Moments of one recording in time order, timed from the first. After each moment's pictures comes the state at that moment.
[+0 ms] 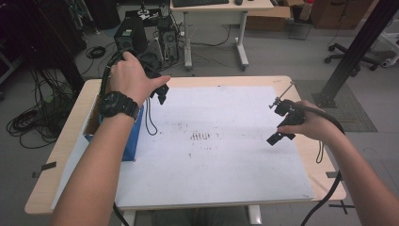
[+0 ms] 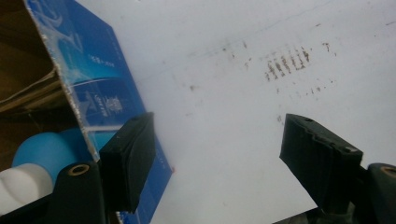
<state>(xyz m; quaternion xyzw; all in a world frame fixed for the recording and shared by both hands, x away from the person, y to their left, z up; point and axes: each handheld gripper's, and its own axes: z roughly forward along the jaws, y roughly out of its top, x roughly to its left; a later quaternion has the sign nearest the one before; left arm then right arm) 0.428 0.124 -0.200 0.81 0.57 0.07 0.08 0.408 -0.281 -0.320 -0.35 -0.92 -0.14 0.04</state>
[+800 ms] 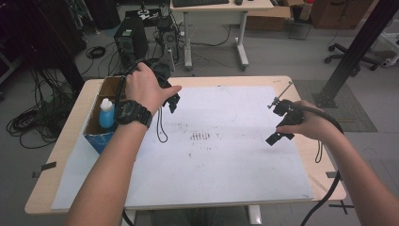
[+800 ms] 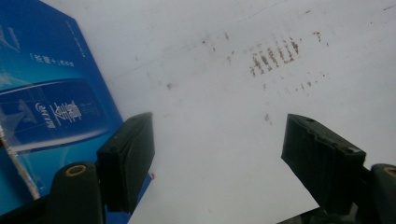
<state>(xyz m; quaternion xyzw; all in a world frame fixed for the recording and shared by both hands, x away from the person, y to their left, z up) 0.430 0.101 -0.231 0.82 0.57 0.05 0.07 0.409 -0.278 -0.320 -0.35 -0.93 -0.14 0.04</state>
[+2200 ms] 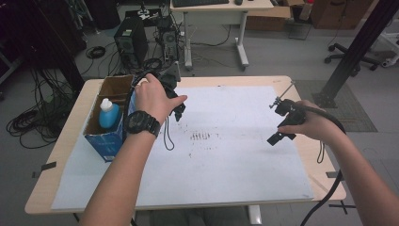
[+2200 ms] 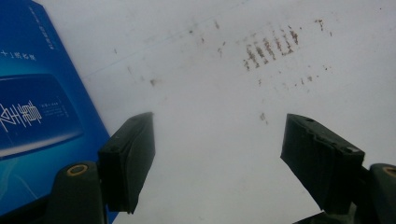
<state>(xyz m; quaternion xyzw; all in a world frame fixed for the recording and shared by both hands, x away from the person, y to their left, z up) 0.426 0.090 -0.258 0.82 0.57 0.03 0.07 0.406 -0.281 -0.317 -0.35 -0.93 -0.14 0.04</state>
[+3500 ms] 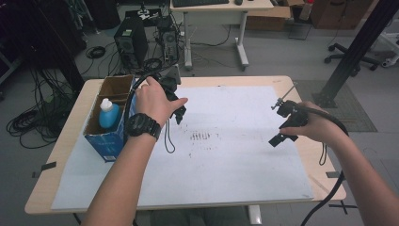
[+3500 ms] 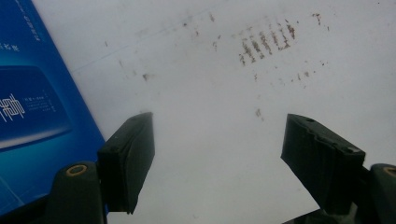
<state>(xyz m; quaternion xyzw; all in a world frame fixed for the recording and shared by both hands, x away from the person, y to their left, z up) 0.423 0.089 -0.264 0.82 0.57 0.02 0.07 0.400 -0.285 -0.315 -0.35 -0.93 -0.14 0.04</state>
